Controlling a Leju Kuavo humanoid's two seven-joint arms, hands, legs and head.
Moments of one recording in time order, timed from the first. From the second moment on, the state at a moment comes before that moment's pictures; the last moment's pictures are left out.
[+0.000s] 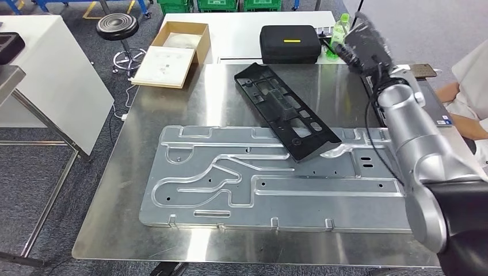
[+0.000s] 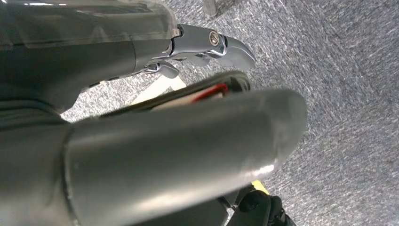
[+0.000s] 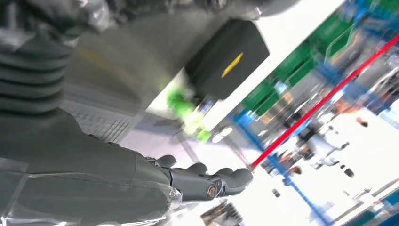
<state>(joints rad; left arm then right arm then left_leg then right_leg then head) -0.24 -0.14 0.70 -0.20 -1.21 -0.16 -0.40 -1.20 -0.13 0.23 -0.53 0.40 -0.07 -0.28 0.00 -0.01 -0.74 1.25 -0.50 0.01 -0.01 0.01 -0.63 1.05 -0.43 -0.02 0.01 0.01</state>
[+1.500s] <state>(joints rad) -0.23 -0.15 0.70 -0.20 -1.22 -0.15 -0.39 -0.73 0.01 0.47 -1.42 0.86 -0.45 -0.22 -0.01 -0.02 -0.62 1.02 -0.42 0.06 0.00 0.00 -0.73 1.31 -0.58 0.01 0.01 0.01</state>
